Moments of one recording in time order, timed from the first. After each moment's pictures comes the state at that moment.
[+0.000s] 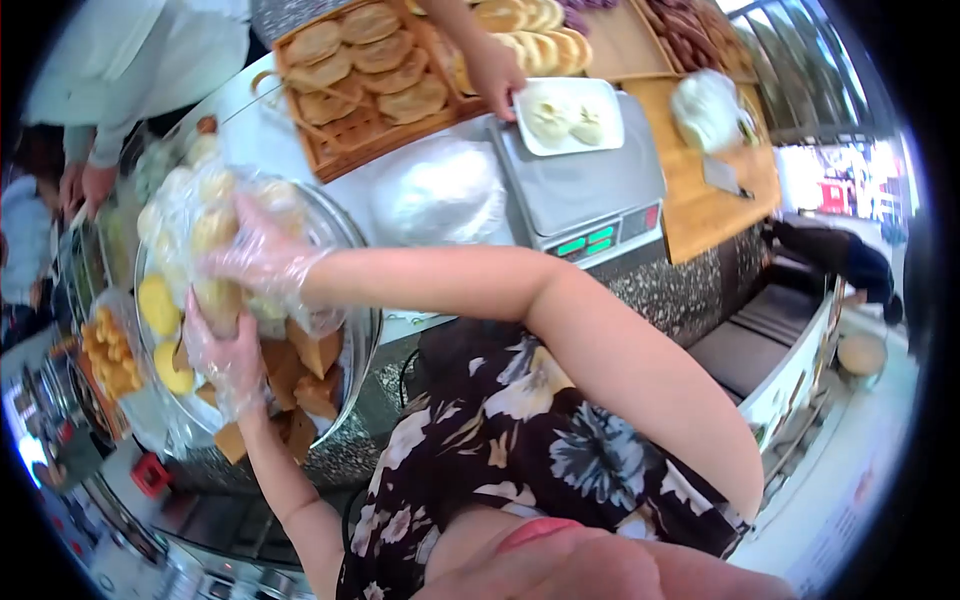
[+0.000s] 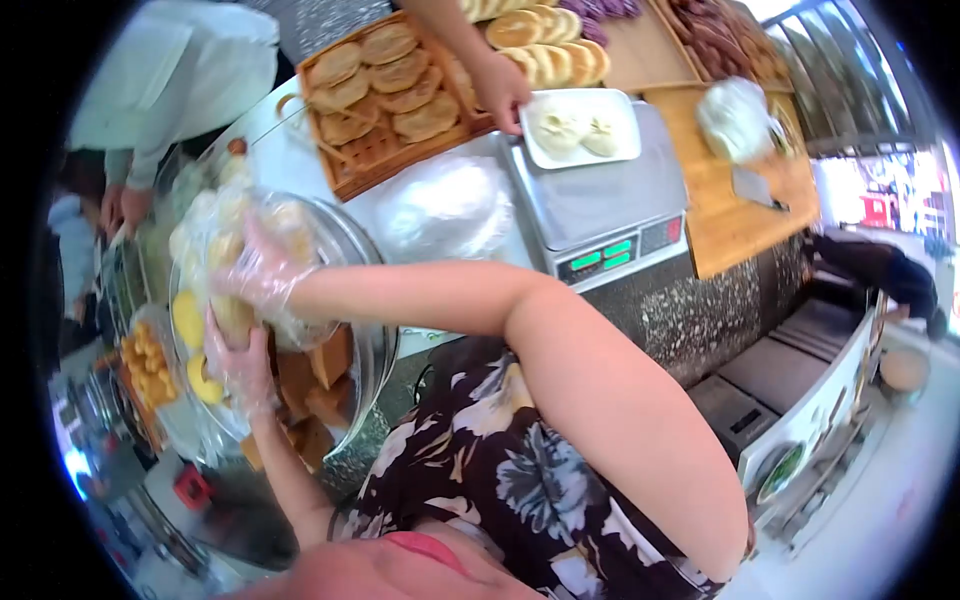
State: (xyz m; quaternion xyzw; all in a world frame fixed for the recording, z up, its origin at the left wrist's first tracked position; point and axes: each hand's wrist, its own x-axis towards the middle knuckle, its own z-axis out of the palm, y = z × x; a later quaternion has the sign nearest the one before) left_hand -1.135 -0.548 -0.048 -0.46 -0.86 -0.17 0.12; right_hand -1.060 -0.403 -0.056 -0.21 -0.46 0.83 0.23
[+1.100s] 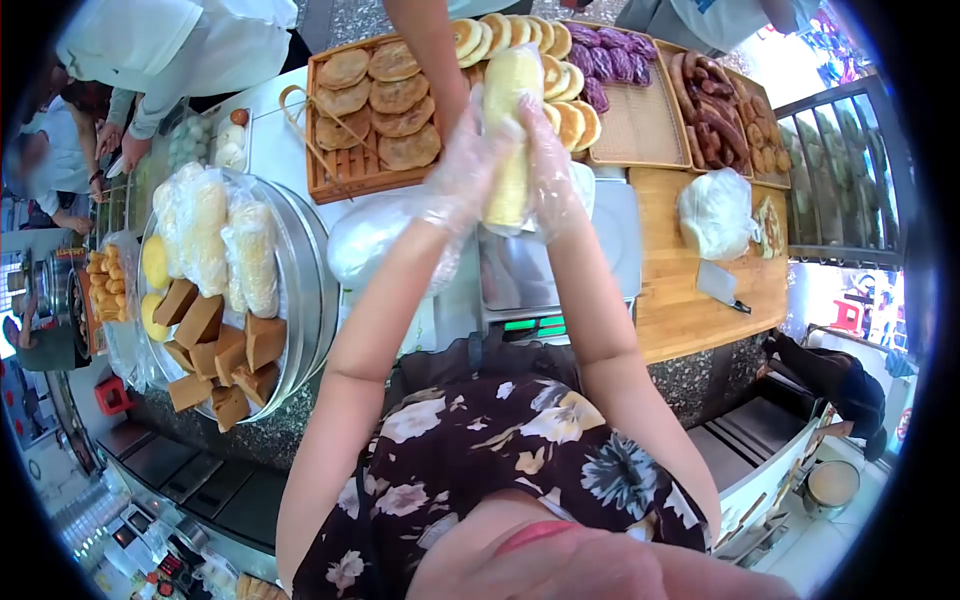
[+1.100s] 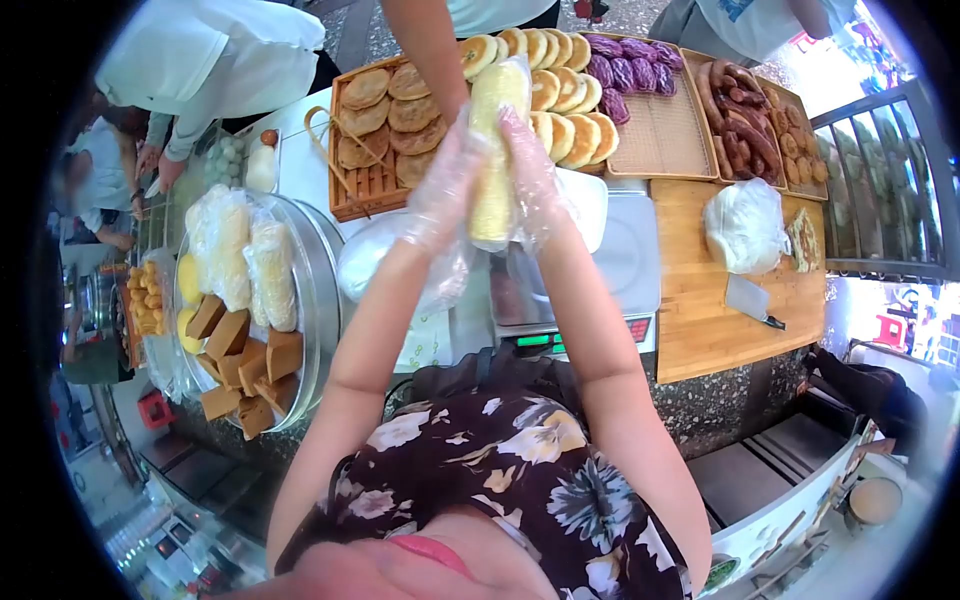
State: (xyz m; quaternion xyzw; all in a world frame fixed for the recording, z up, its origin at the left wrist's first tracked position) left_hand -0.895 -0.223 -0.059 -0.35 -0.54 -0.62 -0.45; right_hand -0.808 -0.162 -0.055 -0.36 -0.33 0.79 0.36
